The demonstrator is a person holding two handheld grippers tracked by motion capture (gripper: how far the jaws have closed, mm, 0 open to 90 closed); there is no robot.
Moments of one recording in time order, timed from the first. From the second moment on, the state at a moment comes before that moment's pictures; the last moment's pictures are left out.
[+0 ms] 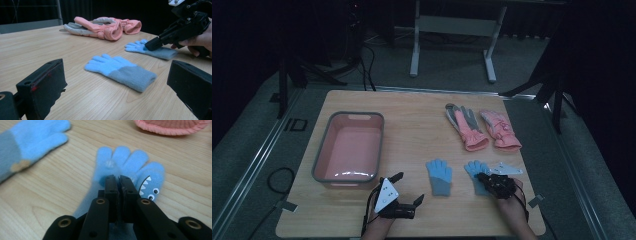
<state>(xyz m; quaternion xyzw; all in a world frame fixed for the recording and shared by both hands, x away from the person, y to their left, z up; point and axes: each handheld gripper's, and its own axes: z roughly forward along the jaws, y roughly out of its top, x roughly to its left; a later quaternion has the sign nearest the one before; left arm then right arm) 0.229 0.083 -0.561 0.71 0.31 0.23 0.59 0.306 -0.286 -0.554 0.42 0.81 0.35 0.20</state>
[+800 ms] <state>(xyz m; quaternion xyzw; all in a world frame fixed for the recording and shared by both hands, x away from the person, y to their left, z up) 0.228 0.083 -0.561 0.71 0.31 0.24 0.59 0.282 -0.178 -0.467 0.48 0.74 0.41 0.22</state>
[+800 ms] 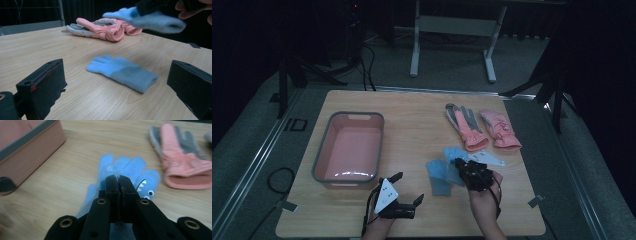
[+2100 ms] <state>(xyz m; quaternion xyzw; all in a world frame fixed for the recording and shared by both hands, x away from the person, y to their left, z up) 0.228 0.082 -0.561 0.71 0.31 0.23 0.58 0.302 -0.142 -0.533 0.46 0.81 0.34 0.15</state>
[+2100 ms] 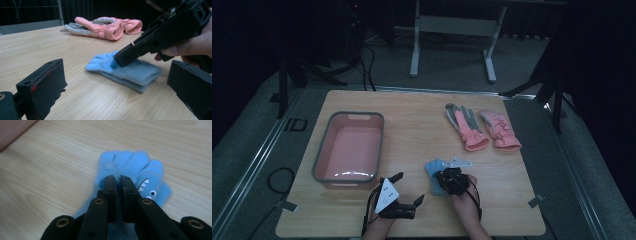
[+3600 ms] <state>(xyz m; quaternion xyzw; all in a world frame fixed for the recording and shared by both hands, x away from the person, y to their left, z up) 0.268 0.004 -0.551 0.88 0.10 0.19 0.41 0.361 -0.185 -0.531 0.40 0.82 0.40 0.06</state>
